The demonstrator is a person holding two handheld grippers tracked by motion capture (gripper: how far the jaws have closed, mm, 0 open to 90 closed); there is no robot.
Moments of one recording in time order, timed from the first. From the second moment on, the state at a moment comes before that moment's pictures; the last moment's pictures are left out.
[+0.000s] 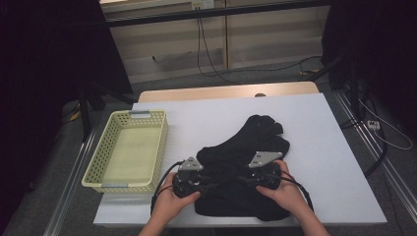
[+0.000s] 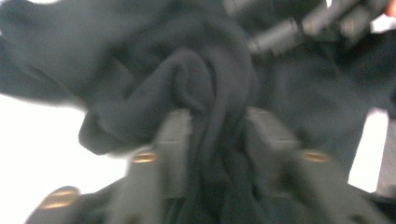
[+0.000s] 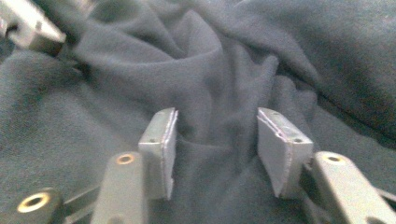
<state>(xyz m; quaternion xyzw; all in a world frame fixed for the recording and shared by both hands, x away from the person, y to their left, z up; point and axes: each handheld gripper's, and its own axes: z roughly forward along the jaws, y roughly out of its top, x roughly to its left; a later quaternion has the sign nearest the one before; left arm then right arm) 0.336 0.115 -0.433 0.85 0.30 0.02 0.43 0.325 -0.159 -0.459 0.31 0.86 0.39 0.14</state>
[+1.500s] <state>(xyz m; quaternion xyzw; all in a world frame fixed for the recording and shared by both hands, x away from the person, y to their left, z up) 0.357 0.127 -0.433 0.83 0.36 0.07 0.43 0.320 -0.132 -0.460 0.28 0.86 0.41 0.09</state>
